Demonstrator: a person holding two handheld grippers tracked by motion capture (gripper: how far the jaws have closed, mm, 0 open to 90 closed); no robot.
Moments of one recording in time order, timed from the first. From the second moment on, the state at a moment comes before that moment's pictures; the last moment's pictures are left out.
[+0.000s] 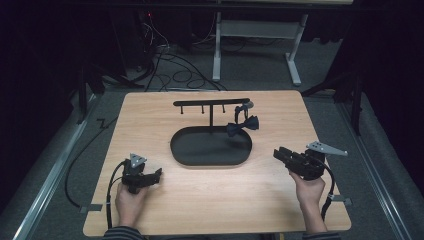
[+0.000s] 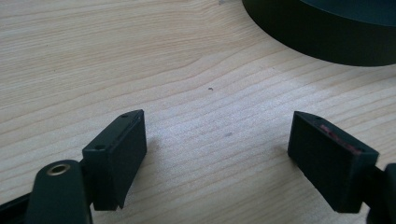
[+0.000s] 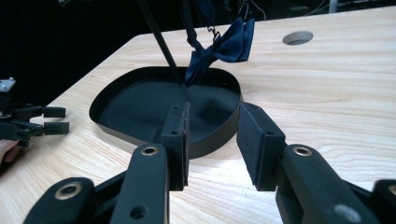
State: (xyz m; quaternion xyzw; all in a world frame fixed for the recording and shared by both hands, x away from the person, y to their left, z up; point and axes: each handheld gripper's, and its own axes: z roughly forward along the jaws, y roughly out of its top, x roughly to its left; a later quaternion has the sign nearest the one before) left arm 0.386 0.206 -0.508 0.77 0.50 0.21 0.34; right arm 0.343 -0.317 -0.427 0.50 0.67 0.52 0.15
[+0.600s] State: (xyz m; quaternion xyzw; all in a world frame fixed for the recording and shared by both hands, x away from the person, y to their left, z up) left arm 0.386 0.206 -0.508 0.77 0.50 0.21 0.34; right arm 0.342 -0.302 -0.461 0.52 0.69 0.49 0.12
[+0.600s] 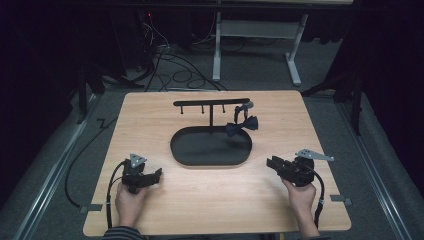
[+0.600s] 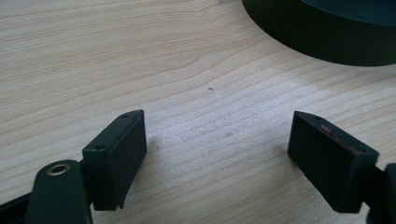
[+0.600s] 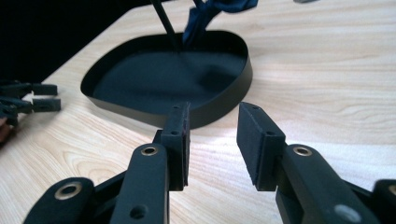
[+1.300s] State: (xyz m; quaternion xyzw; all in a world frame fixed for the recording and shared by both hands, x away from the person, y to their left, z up) left arm 0.386 0.206 -0.508 0.77 0.50 0.21 0.34; right arm 0.349 -0.289 -0.493 0.53 0.71 0.45 0.11
